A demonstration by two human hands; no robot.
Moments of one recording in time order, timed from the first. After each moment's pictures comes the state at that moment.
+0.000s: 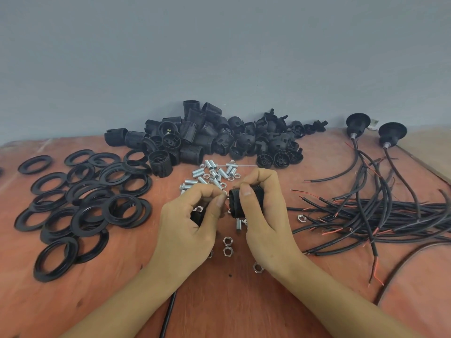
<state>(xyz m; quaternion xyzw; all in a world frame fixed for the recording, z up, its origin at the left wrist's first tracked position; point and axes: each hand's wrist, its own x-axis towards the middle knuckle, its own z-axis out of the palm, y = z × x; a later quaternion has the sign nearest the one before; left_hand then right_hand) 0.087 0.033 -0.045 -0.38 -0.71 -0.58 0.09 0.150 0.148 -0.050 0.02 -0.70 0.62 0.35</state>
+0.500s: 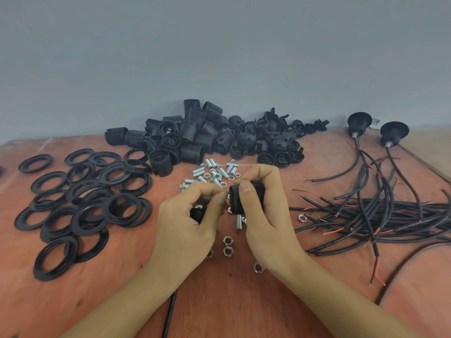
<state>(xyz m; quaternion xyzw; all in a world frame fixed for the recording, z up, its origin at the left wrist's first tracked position) 0.086 0.033 -0.045 -0.36 -0.72 -0.59 0.09 0.150 0.147 -0.048 0.02 -0.70 0.62 0.35</state>
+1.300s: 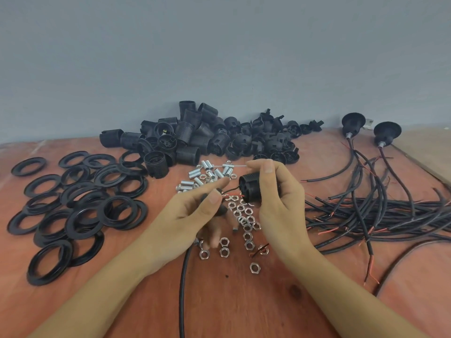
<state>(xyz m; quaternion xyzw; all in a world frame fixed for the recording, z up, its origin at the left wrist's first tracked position) 0.067 0.024 -0.037 -0.37 -0.63 -0.62 -0.29 0.146 0.167 -0.041 -0.10 -0.67 0.61 0.41</state>
